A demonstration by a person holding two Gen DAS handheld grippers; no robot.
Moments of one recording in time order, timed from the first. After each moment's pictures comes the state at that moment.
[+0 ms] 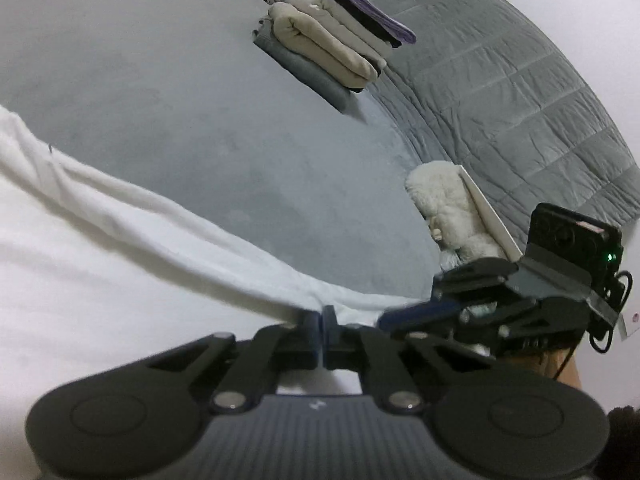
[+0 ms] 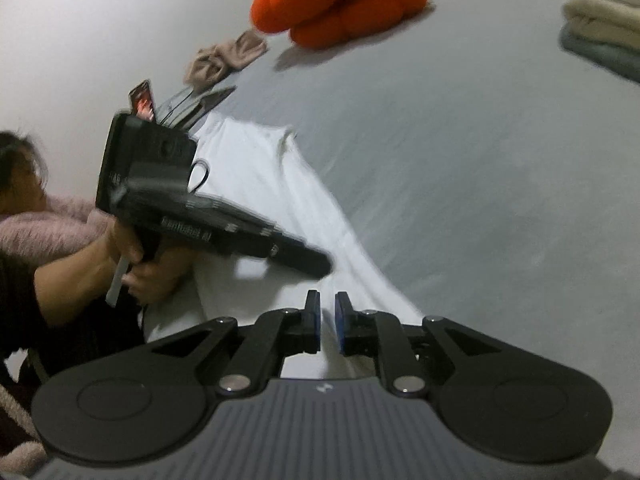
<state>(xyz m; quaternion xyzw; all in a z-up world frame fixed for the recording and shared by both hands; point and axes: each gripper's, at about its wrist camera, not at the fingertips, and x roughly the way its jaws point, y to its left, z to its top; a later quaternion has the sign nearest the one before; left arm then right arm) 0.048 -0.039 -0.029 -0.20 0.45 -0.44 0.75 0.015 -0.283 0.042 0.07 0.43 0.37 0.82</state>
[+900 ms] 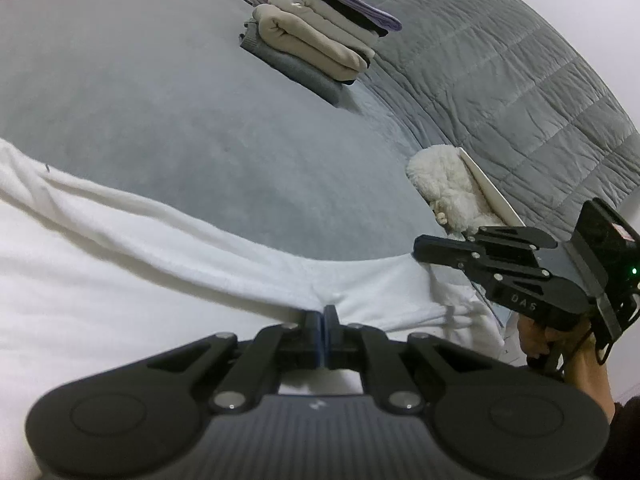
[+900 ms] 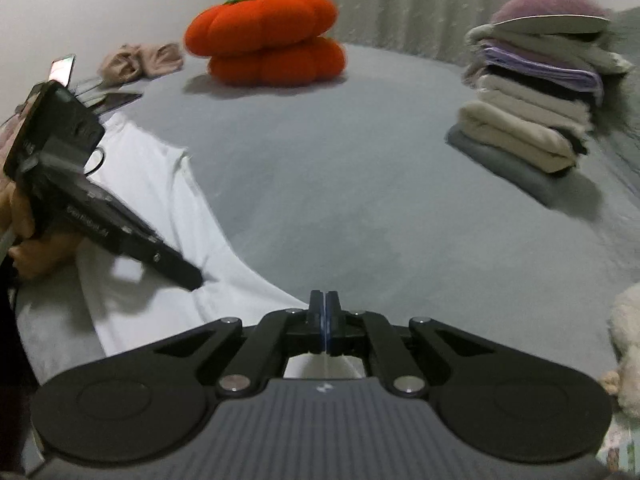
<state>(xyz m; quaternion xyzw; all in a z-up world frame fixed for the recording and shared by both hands) 0.041 -0.044 -0.022 -0.16 0.44 -0.44 0.77 -0.026 -0.290 0.046 -0.09 0.34 0.20 0.92</state>
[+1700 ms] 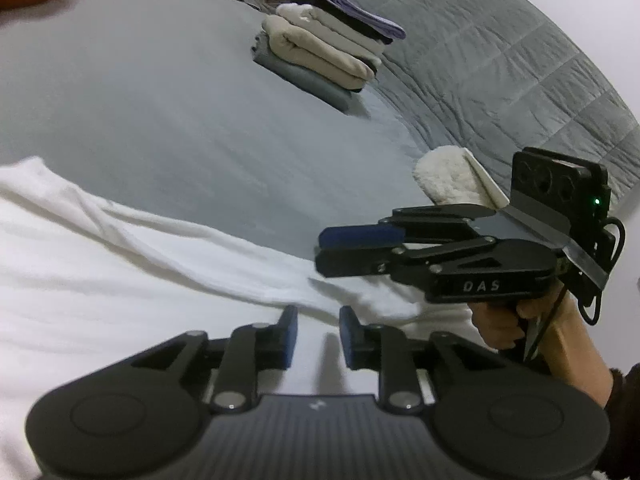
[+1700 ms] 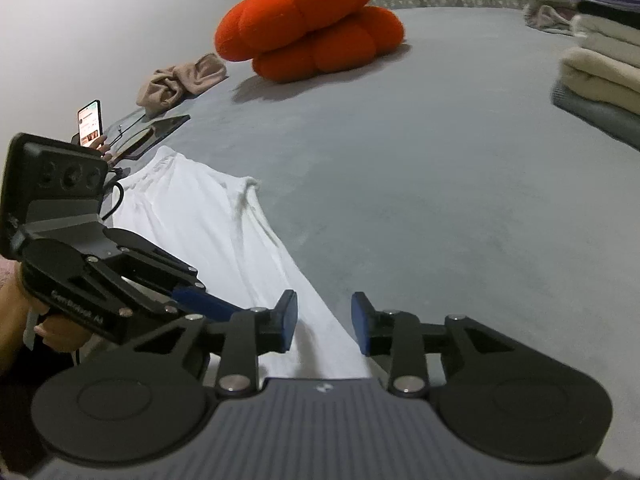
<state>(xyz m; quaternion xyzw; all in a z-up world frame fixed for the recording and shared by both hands) 0.042 -0.010 0.003 -0.13 0.44 -0.43 0.78 0.047 -0.231 0.043 0.03 0.39 0.31 0.87</state>
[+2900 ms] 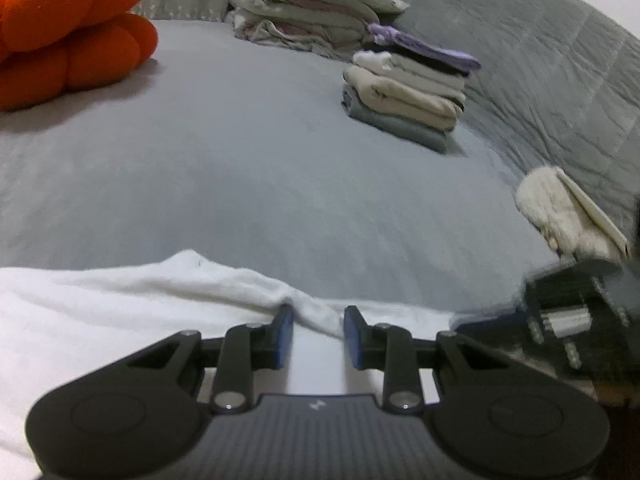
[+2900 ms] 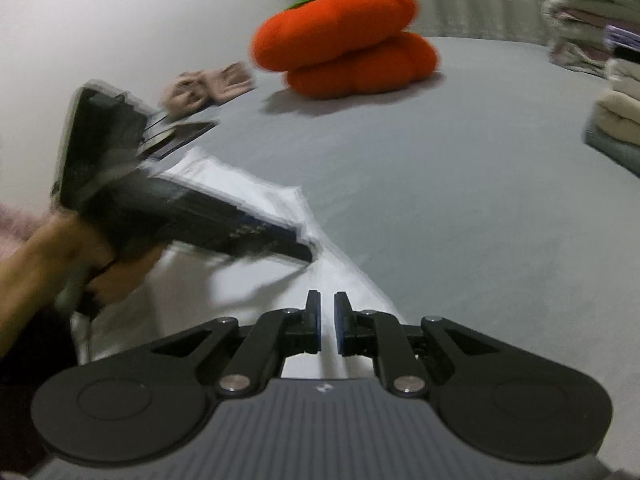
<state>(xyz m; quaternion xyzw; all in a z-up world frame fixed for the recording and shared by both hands) 0.071 0.019 0.009 -0.05 0.38 -0.31 0.87 0.015 -0.198 0.044 0.00 0.35 0.33 0.88</state>
